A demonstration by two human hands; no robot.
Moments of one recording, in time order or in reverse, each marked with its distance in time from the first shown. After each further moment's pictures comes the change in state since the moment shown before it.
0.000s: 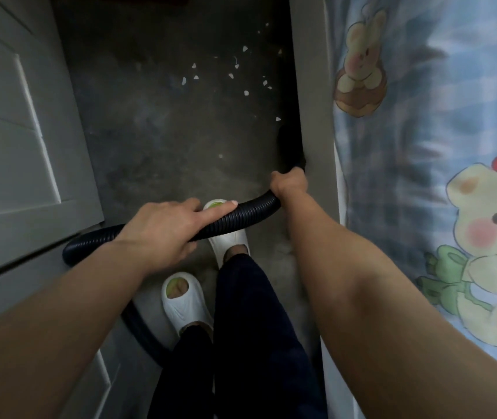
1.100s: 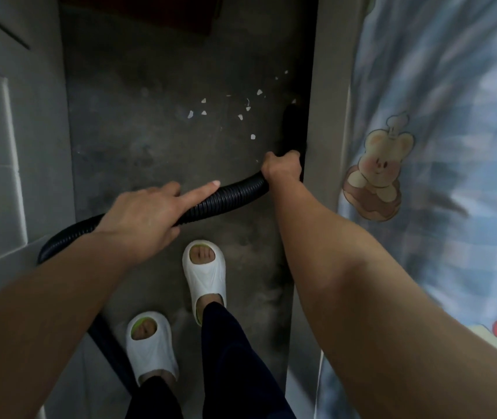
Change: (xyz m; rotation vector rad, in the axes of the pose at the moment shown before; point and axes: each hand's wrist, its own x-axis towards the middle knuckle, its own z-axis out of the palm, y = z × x) left_hand 0.098 -0.079 -0.039 -0.121 0.078 -0.235; right_hand 0.082 -0.159 0.004 0.027 0.000 -0.047
